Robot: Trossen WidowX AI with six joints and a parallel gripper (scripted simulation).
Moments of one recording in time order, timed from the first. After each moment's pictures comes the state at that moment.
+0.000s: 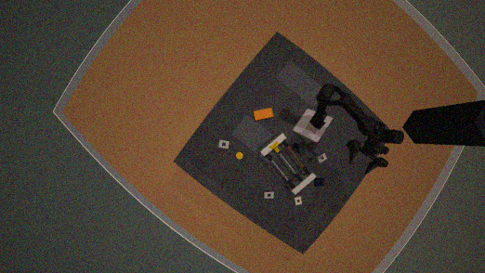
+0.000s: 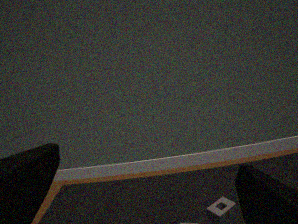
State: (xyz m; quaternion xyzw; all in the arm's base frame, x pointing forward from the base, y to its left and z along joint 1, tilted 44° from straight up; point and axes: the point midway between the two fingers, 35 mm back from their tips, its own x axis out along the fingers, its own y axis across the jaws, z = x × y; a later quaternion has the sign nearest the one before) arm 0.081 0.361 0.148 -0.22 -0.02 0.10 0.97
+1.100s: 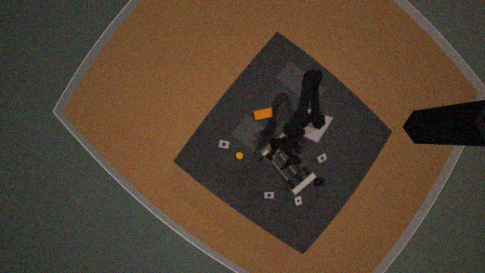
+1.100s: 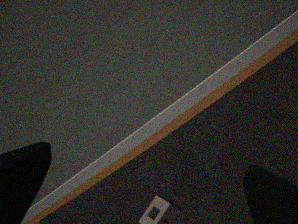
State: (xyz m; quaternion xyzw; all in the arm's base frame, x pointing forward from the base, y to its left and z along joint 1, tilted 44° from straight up) arm 0.342 0.101 0.263 0.02 0.10 0.03 0.99
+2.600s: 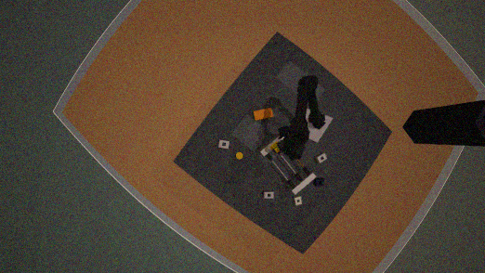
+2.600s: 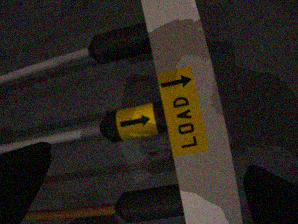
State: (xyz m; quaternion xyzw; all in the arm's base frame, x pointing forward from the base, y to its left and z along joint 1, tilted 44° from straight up) arm 0.269 0.023 0.175 -0.13 0.41 -0.29 0.86
